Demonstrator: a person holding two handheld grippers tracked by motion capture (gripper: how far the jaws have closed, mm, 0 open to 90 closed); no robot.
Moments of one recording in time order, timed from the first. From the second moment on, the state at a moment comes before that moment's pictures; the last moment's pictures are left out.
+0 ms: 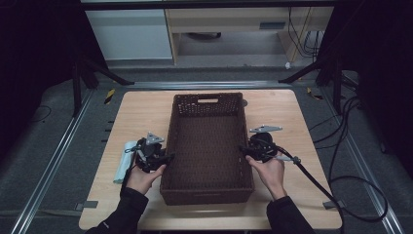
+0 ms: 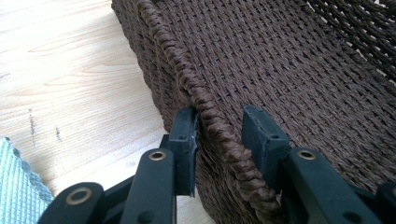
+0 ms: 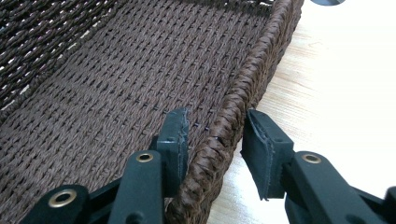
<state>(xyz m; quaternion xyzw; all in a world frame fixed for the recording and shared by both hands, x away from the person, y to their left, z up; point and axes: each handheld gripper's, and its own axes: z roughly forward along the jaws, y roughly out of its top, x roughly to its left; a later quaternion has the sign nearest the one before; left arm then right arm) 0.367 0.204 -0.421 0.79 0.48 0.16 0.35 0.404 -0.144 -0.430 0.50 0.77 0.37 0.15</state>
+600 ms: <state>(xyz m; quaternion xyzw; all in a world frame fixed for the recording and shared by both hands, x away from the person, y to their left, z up) 0.361 0.204 -0.421 0.79 0.48 0.17 0.34 0.400 -0.143 -0.430 0.51 0.77 0.36 0.14</state>
